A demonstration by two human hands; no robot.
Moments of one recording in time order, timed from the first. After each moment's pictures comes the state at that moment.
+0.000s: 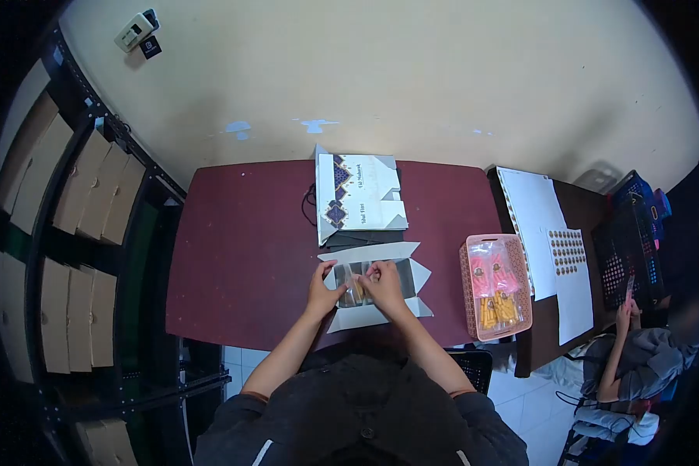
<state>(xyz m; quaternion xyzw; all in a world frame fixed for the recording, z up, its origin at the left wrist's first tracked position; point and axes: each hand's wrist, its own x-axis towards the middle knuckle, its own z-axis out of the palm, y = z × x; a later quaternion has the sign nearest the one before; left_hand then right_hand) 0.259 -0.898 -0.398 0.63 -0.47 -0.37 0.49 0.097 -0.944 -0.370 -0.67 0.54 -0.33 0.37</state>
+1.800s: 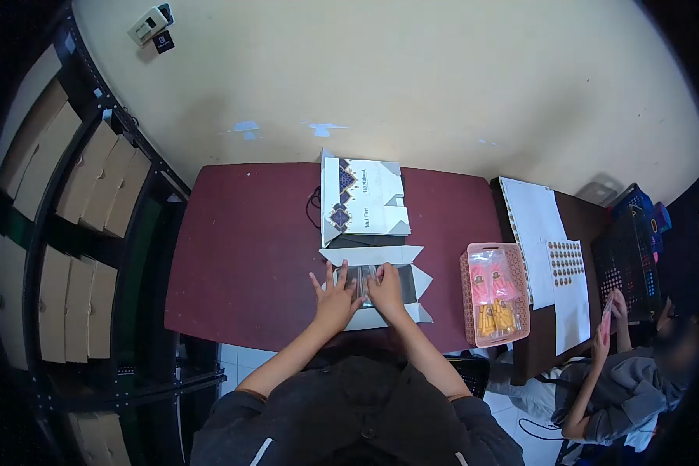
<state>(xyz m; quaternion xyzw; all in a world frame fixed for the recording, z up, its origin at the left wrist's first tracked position) 0.232 -0.877 -0.346 0.67 -0.73 -0.10 0.09 0.100 -0.942 -0.369 -0.66 0.57 -0.34 0.36</state>
